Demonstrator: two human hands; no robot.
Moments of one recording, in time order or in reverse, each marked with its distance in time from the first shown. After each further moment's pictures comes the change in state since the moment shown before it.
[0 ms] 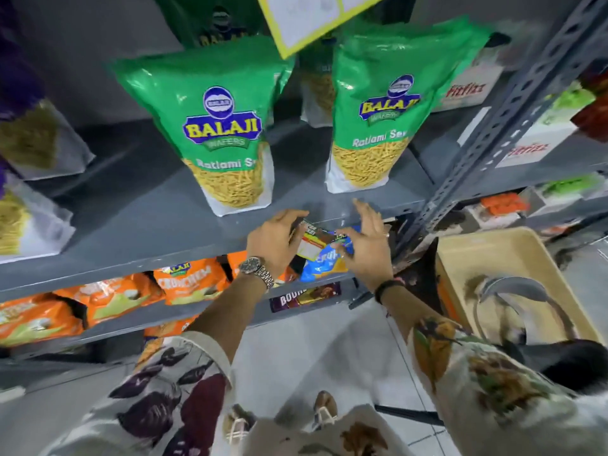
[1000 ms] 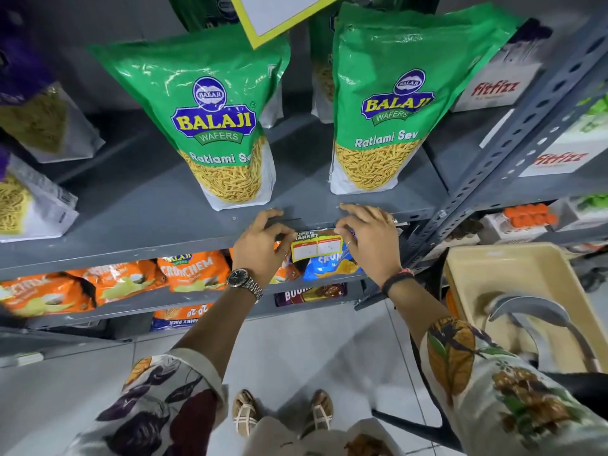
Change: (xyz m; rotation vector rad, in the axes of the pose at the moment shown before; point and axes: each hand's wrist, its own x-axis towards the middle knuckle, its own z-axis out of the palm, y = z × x) left_hand -0.014 -0.016 0.016 0.045 0.116 -0.110; right_hand 0.029 0.005 -0.019 -0.098 0.077 -0.160
